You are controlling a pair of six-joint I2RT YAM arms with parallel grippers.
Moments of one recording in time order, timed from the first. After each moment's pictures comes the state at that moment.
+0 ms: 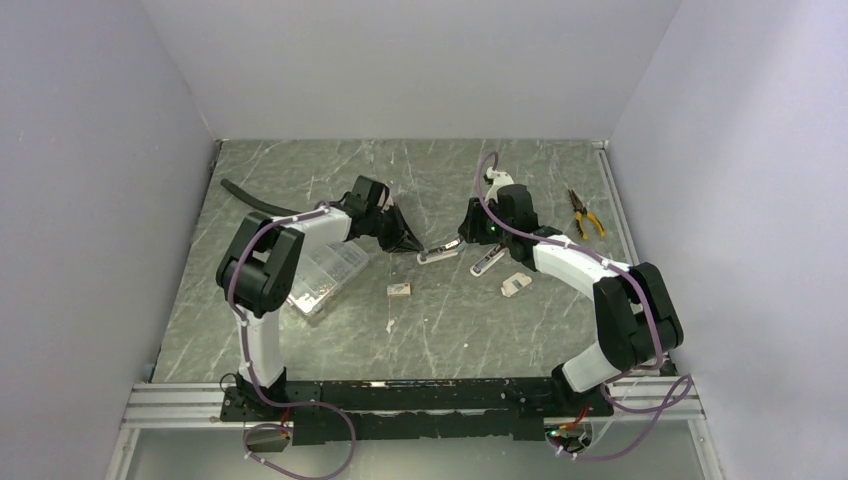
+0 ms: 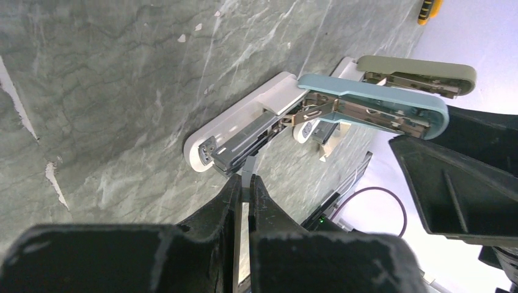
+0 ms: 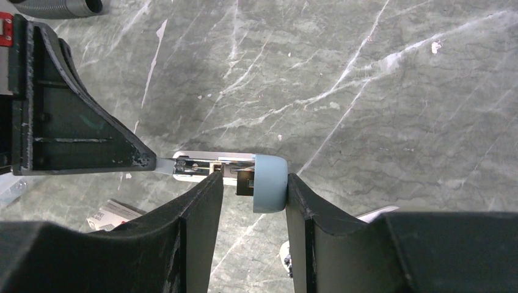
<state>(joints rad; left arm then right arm) -0.48 1.96 1.22 -0.14 0.54 -0.91 0.39 1.52 0.86 0.08 -0.16 0.30</state>
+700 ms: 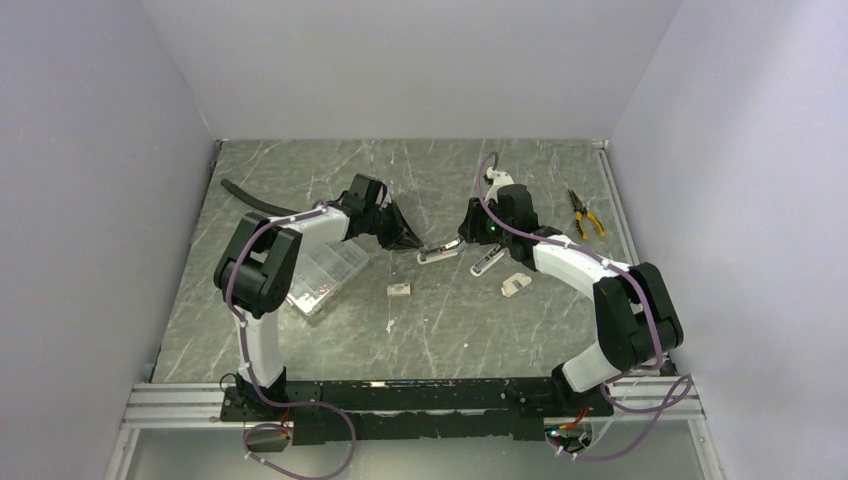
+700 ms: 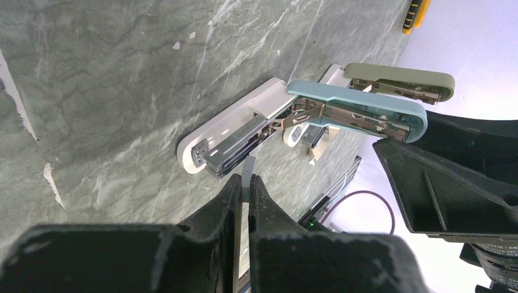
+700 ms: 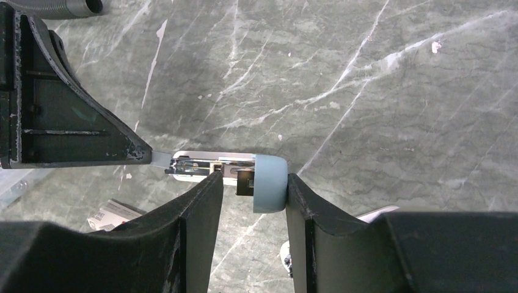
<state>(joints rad) -0.47 1.94 1.22 -0.12 0.55 -0.94 0.39 1.52 0.86 0.08 -0.16 0.31</state>
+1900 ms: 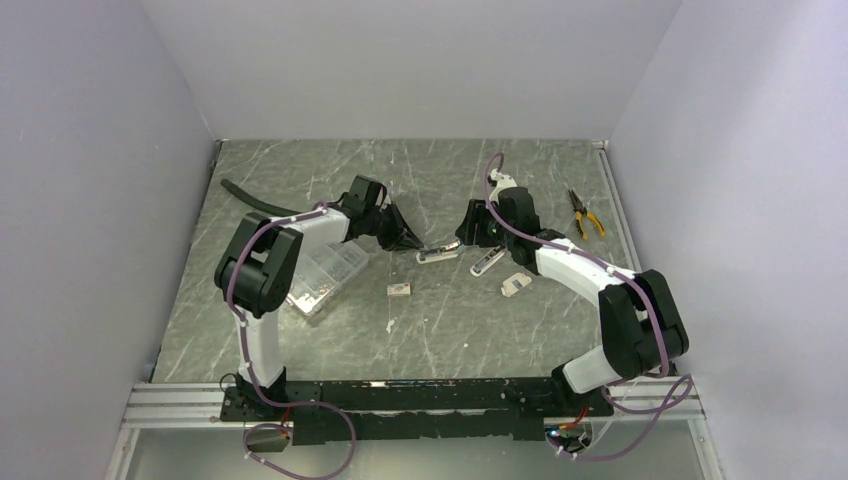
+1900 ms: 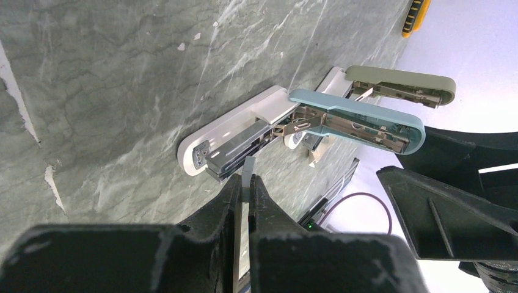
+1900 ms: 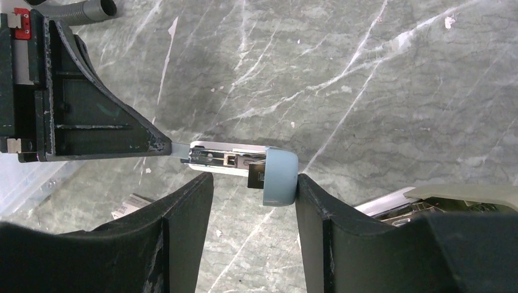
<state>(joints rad) -0.47 1.95 1.21 -0.09 0.55 -0.96 0.40 1.48 0.83 0.05 -0.16 0.39</state>
